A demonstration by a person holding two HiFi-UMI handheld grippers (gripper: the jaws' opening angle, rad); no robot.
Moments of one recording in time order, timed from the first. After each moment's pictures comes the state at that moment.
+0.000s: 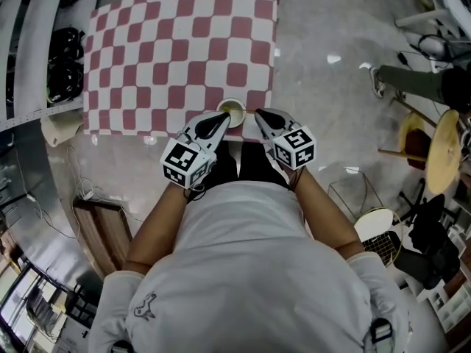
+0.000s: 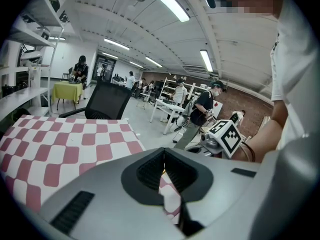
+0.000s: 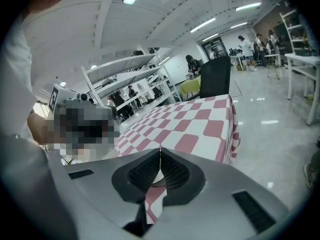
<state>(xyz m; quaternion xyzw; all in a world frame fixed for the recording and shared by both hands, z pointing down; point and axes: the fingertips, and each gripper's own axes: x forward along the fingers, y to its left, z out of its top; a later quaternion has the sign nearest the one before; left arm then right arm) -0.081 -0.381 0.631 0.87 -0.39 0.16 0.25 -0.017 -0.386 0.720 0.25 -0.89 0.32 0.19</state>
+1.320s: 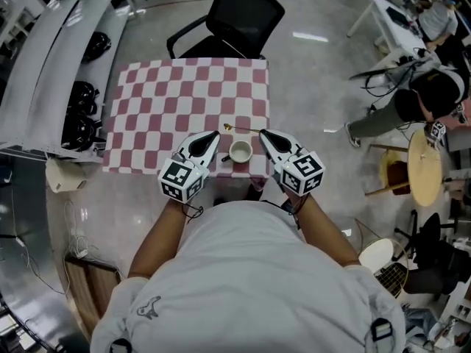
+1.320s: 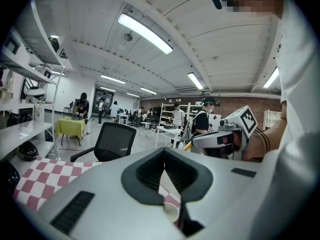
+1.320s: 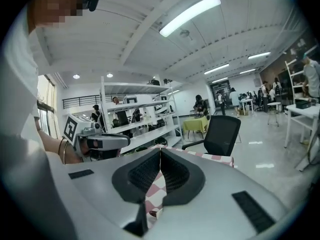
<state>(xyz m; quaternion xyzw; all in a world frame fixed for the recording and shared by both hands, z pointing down) -0.163 -0.355 0.489 0.89 -0.43 0.07 0.11 -0.054 -0.368 0.501 0.31 -0.93 0.15 0.08</state>
